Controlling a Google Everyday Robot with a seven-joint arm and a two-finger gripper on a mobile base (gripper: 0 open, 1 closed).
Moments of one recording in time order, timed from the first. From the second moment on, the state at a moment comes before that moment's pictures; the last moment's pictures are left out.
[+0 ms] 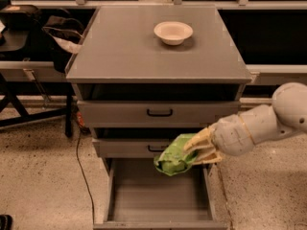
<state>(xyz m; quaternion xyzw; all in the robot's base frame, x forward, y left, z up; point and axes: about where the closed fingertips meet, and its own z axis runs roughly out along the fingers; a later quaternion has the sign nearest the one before) 0.430 -0.104 0.754 -0.85 0.22 0.15 0.46</state>
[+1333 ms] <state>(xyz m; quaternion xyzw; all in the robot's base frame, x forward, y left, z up) 0.431 -0.089 0.903 -0.86 0.19 0.10 0.46</state>
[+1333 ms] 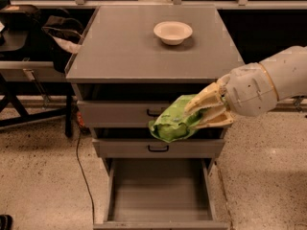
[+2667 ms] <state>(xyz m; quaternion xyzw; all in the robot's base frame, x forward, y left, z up) 0.492 -0.092 1.024 -0.84 0.18 0.02 0.51</state>
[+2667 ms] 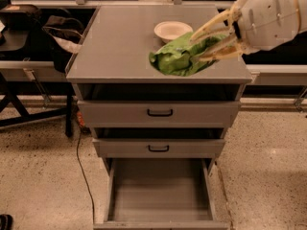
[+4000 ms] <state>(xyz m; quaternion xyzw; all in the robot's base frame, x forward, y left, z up) 0.582 -0.071 1.039 -0.84 0.24 -0.02 0.48</state>
